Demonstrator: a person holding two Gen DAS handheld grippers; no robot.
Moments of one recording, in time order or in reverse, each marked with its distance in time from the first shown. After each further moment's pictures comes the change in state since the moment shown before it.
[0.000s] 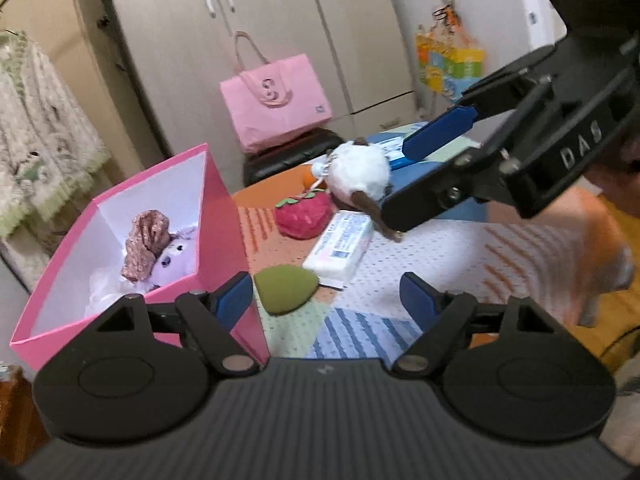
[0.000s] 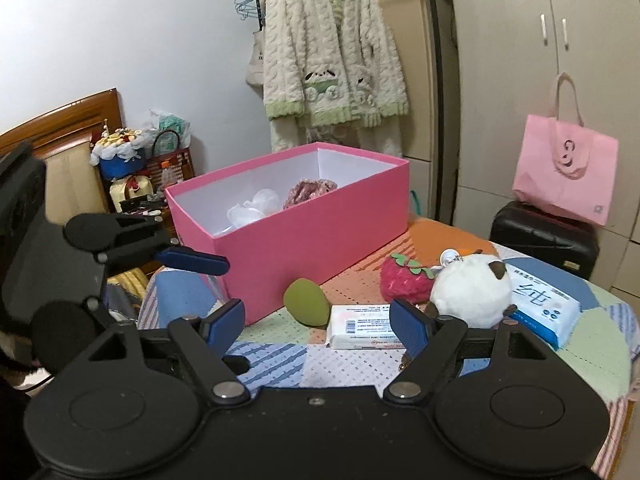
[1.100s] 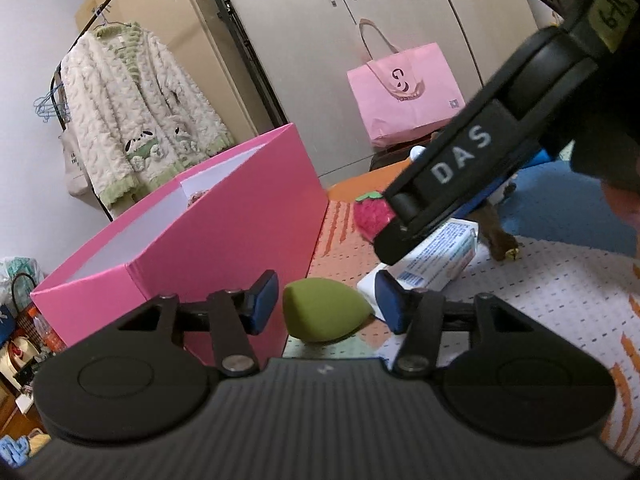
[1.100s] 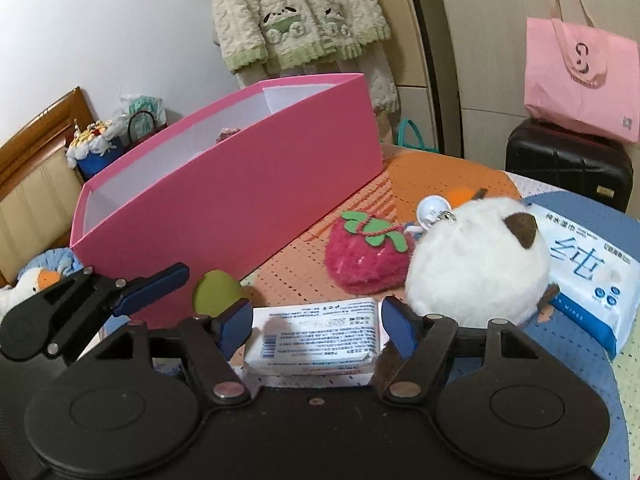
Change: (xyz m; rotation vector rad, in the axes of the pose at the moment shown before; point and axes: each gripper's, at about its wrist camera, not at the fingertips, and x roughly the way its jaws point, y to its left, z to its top) left arm 0.080 -0.039 0.000 -0.122 -0.003 0.451; right arm 0.100 -0.081 0.000 0.176 0.168 0.075
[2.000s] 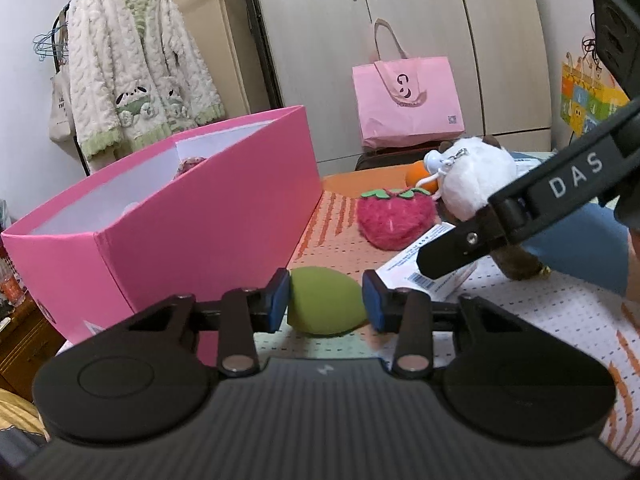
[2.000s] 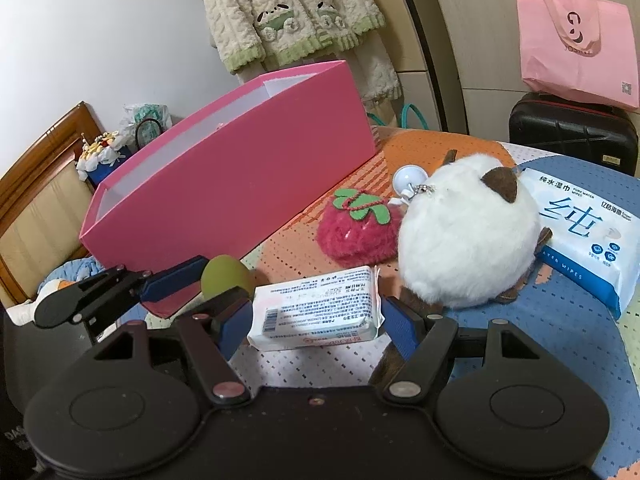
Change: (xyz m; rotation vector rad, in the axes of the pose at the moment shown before) left arm 0.010 0.023 -0.006 -0.161 0.026 -0.096; right arm -0.006 -0.010 -0.011 0.054 0.012 0.056
